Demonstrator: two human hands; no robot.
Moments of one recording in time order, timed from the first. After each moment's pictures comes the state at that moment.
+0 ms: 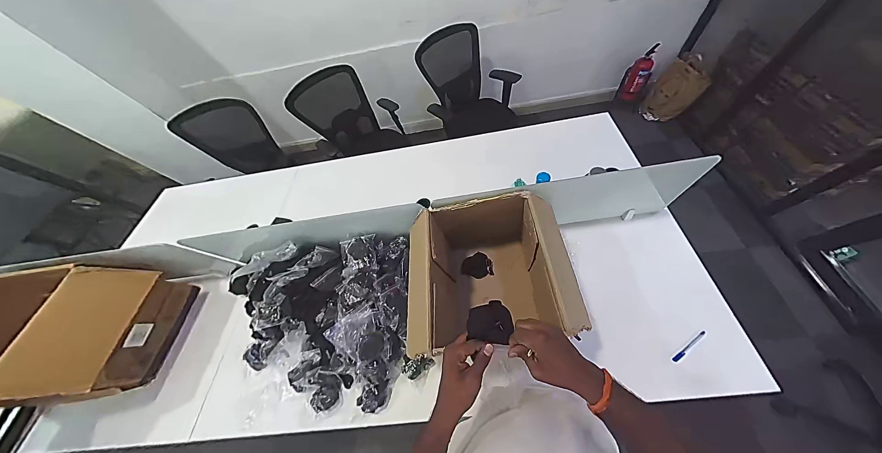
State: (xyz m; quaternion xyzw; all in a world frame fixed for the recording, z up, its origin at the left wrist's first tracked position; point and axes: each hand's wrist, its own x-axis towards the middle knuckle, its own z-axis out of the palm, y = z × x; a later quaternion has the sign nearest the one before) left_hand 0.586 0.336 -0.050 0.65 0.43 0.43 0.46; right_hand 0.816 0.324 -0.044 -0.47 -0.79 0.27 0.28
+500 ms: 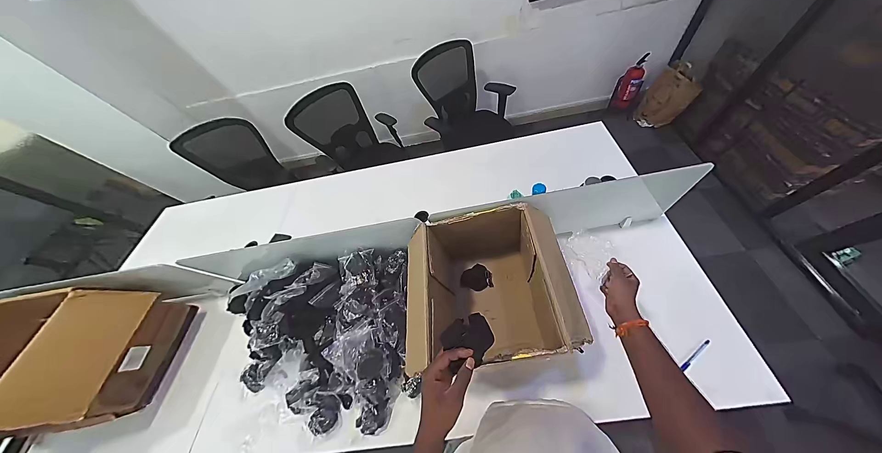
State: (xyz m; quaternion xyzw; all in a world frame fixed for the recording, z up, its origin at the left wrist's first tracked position) left_hand 0.567 0.340 -0.049 0.57 0.44 0.50 0.48; right_hand 0.993 0.418 -0.143 -0.65 -0.10 0.31 0.69
